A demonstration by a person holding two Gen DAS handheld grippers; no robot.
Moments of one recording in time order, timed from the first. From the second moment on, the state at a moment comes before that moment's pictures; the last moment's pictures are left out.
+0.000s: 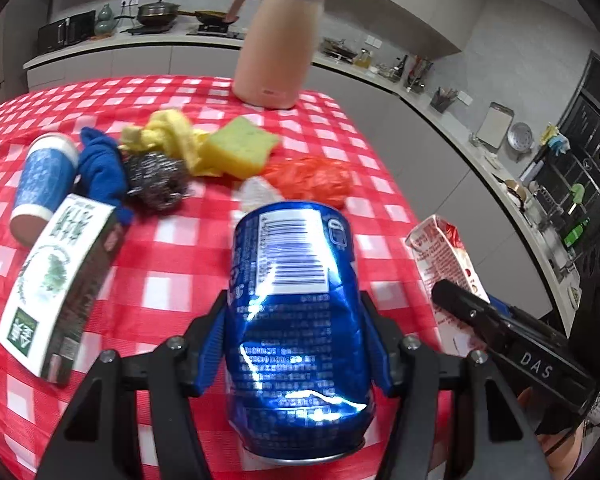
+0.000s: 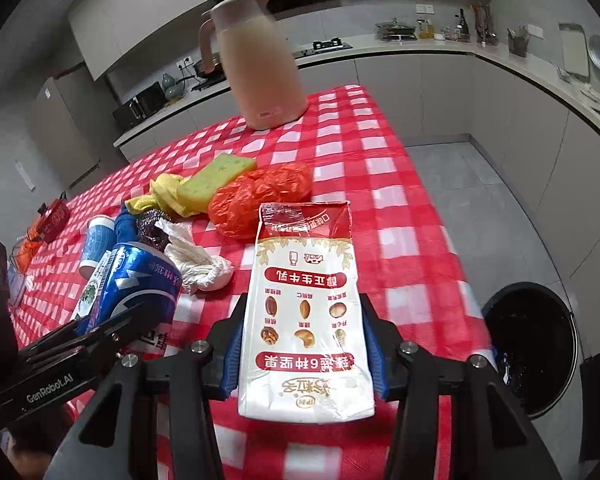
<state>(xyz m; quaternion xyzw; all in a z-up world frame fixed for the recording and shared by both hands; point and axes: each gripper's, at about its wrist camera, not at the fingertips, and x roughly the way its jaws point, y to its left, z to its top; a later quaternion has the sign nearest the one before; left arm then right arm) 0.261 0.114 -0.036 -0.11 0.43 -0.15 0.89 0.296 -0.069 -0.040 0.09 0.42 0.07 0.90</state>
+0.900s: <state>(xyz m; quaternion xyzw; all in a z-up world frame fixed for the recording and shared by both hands) 0.257 -0.098 -0.032 -0.04 0.44 -0.30 0.84 0.209 -0.291 -0.037 0.17 0.41 -0.08 0.89</state>
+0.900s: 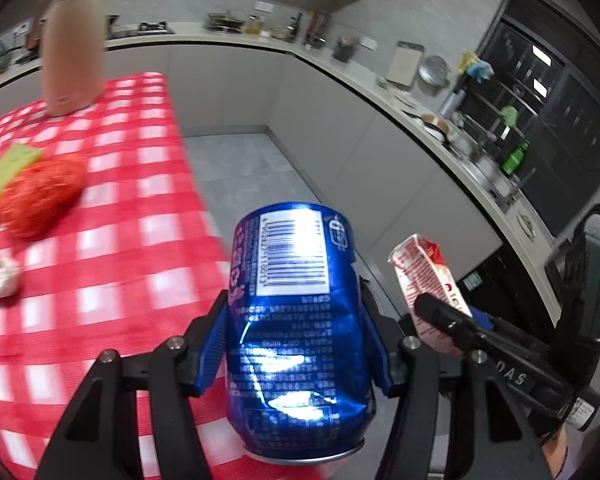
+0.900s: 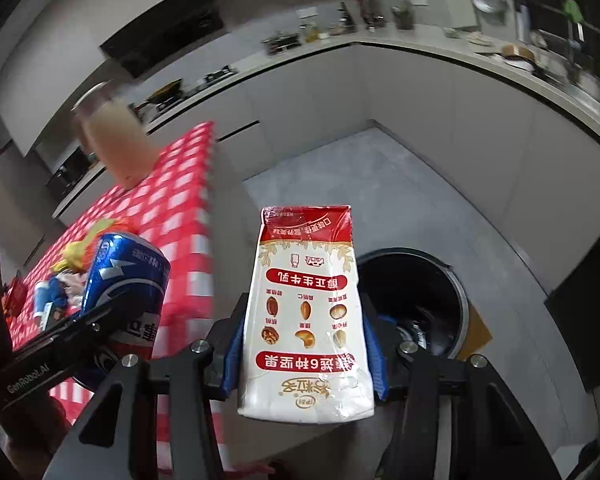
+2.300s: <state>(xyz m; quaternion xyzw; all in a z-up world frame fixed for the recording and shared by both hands) 0.287 -0.246 -0.119 0.02 0.56 -0.24 0.79 0.234 -0.440 -0.121 0.21 0.45 -0.09 0.86</state>
